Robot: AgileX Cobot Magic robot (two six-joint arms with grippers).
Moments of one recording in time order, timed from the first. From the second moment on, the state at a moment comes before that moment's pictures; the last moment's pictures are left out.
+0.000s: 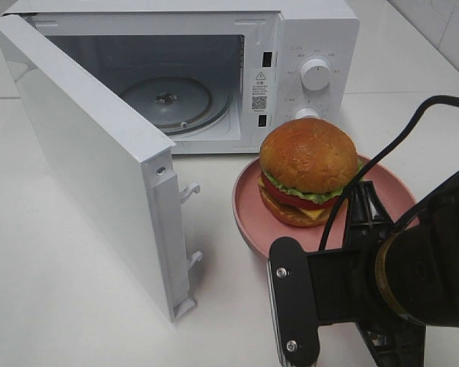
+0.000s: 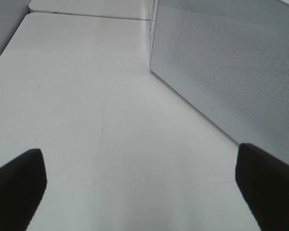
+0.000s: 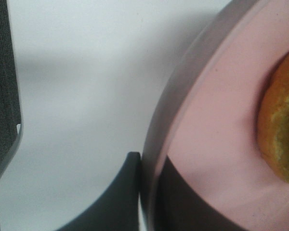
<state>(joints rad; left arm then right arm) 0.00 0.00 -0.51 -0.06 1.07 -0.03 1.10 1.40 -0.59 -0.71 0.67 -0.01</state>
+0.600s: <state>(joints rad) 0.00 0.00 -0.51 -0.06 1.07 -0.03 0.99 1.40 -0.59 -0.71 0.52 -0.25</state>
